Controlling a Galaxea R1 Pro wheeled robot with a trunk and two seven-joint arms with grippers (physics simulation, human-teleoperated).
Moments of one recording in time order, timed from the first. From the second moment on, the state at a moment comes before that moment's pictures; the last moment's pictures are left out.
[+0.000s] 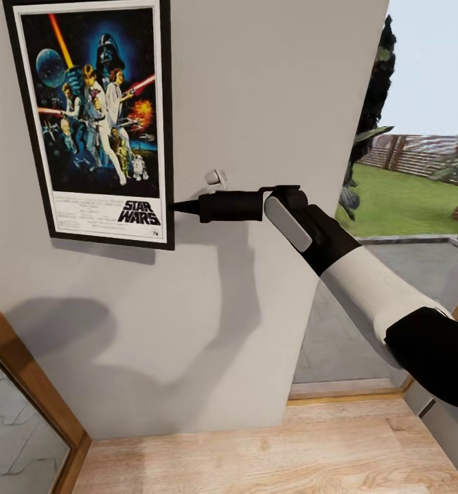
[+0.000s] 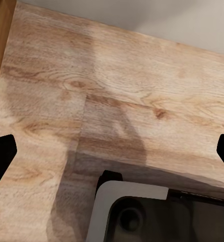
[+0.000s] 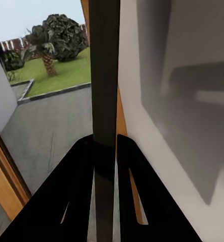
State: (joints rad) left arm 0.01 0.23 0.42 -0.46 0.08 -0.13 -0.49; right arm -1.47 0.05 0.65 -0.85 -0.79 0.60 0.81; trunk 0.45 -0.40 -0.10
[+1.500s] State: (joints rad) left arm 0.01 0.23 0.42 -0.46 0.08 -0.13 -0.48; right arm -1.44 0.04 0.74 -0.85 -0.80 0.53 0.81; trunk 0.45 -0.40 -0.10
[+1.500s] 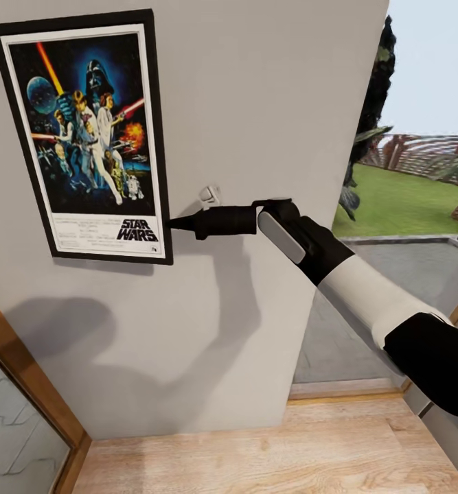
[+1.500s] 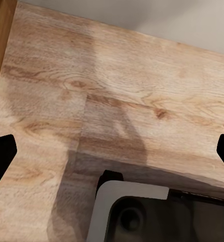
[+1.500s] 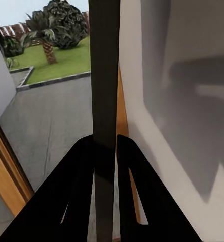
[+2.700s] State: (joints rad) left arm 0.01 0.26 0.50 -0.56 0.17 -0.06 -0.58; right arm -1.52 0.08 0.75 -0.74 -0.78 0.34 0.96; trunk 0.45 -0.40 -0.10
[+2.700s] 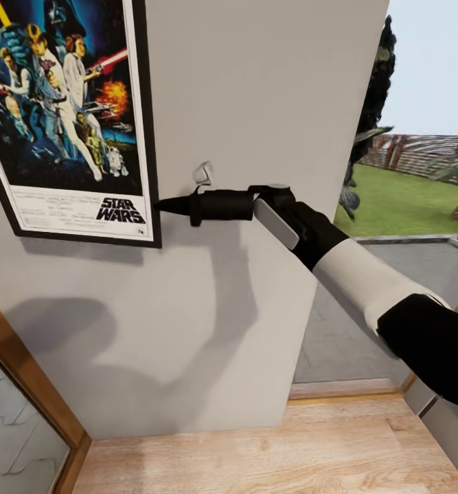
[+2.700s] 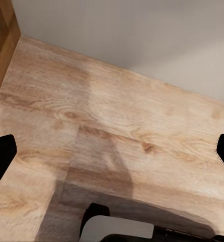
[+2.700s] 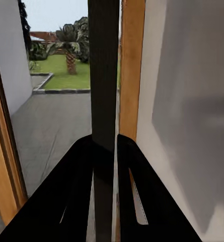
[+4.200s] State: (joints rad) left arm 0.01 0.21 0.39 -0.61 0.06 -0.20 -0.45; right arm -1.42 0.04 0.73 -0.85 -0.80 0.46 0.84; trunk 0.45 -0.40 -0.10
